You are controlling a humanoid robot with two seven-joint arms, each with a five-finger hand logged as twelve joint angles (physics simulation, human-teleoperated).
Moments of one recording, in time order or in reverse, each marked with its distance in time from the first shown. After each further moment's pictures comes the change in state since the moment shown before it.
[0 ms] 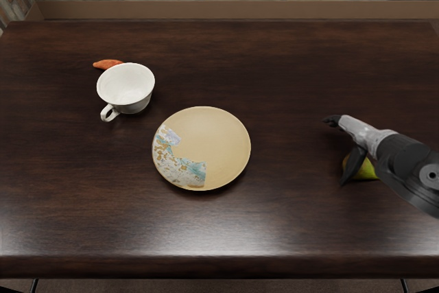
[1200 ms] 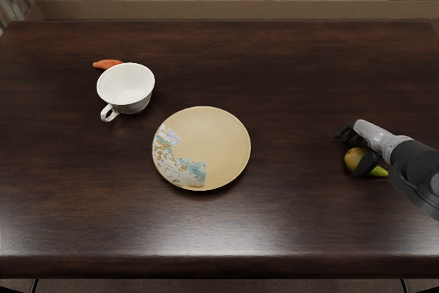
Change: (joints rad) left arm 0.002 0.000 -0.003 0.000 0.002 0.000 0.000; right arm -0.028 -0.044 -0.018 0.000 -0.026 -0.024 0.000
